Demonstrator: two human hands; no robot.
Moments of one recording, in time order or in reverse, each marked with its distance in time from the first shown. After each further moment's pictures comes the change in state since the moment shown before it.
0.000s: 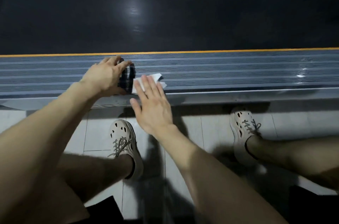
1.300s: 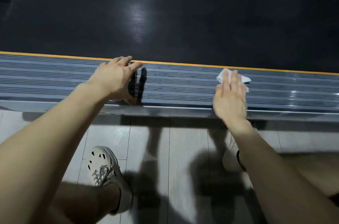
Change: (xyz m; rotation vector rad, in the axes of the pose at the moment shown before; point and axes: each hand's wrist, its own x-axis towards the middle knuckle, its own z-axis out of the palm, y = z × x) left_hand -0.001 -0.015 -0.029 -0.035 -0.040 -0.062; right_hand 0.028 0.160 -0.047 -0.168 0.140 0.474
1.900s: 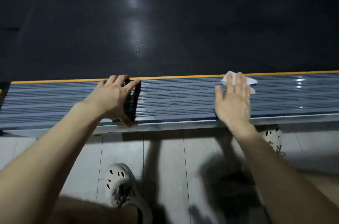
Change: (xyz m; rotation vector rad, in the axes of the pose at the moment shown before) left_hand 0.006 -0.060 0.012 0.135 -0.052 0.071; right_hand 0.006 -0.055 0.001 0.097 -0.038 0.121
